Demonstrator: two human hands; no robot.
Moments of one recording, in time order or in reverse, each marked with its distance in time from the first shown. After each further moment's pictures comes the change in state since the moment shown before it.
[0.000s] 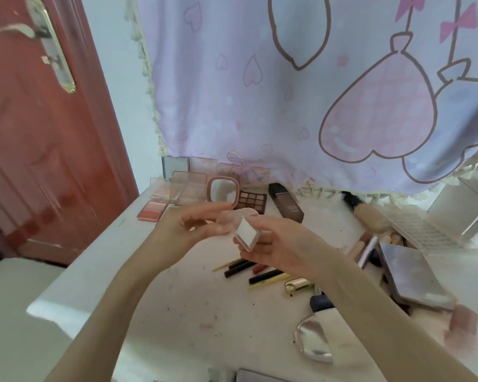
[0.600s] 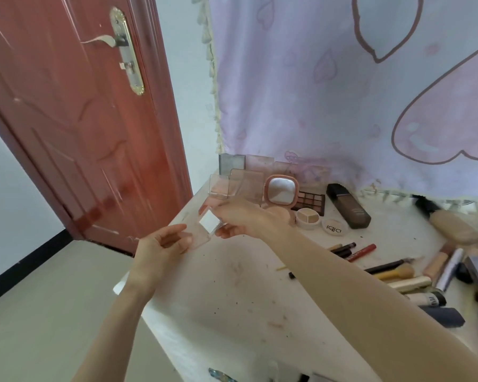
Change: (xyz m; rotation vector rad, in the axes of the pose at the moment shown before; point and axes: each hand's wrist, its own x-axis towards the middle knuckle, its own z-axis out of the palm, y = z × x) left_hand -0.063 -0.075 -0.089 -0.083 0.532 -0.432; right_hand 0.121 0.012 0.135 -0.650 -0.068 -0.038
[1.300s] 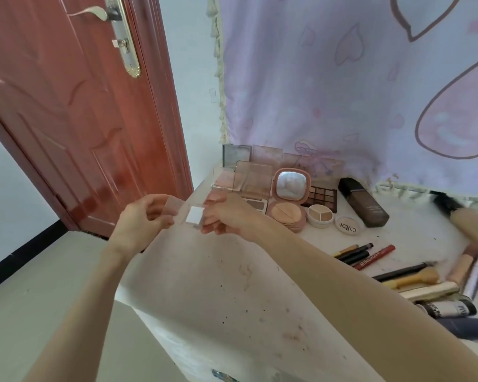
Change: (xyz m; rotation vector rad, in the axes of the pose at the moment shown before) left_hand 0.062 0.012 -0.033 0.408 -0.044 0.130; right_hand 0.030 0.008 0.018 0.098 -0.029 -0.062
